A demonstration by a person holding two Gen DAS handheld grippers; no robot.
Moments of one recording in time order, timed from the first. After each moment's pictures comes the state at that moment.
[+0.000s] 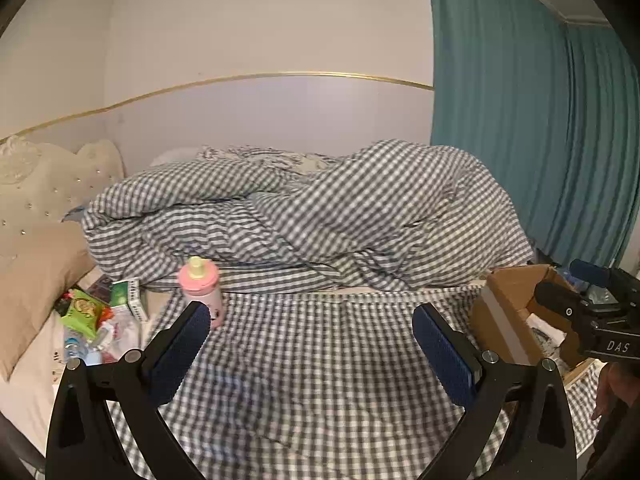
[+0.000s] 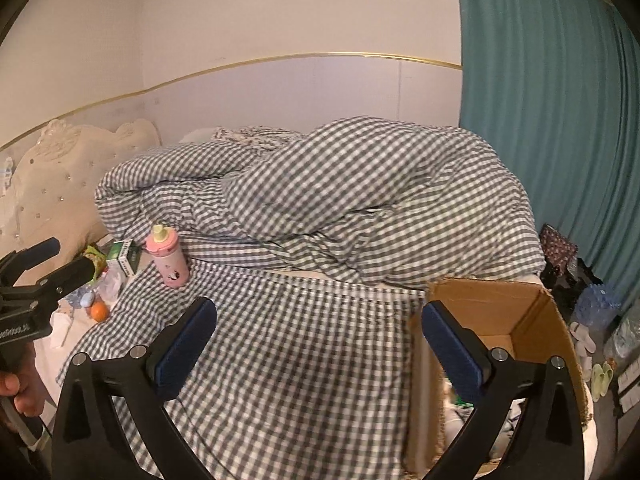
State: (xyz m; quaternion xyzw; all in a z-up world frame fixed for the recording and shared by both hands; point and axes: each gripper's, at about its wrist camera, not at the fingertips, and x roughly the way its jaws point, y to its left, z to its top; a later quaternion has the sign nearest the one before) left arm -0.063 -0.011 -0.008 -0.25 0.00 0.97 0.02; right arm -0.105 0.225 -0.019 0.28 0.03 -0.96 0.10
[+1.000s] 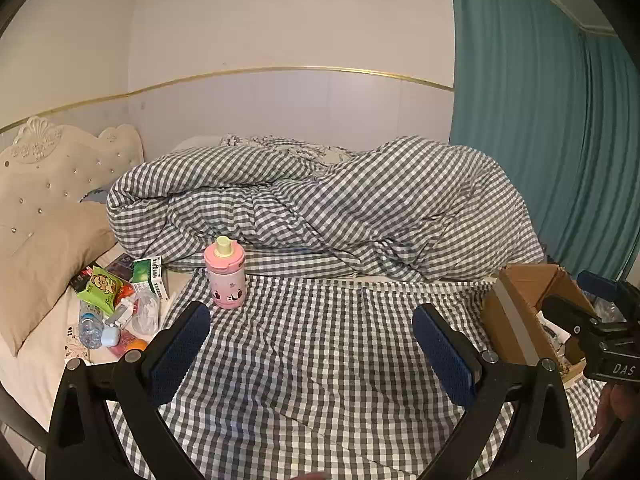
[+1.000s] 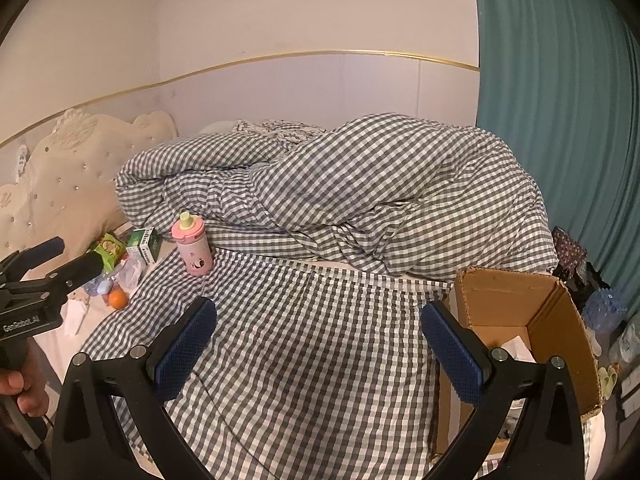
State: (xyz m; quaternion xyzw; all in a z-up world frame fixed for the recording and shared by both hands) left arm -0.040 -0.029 -0.012 -0.26 -0.02 0.96 0.00; right arm -0.075 0.196 -0.023 0.28 0.03 -0.95 0.12
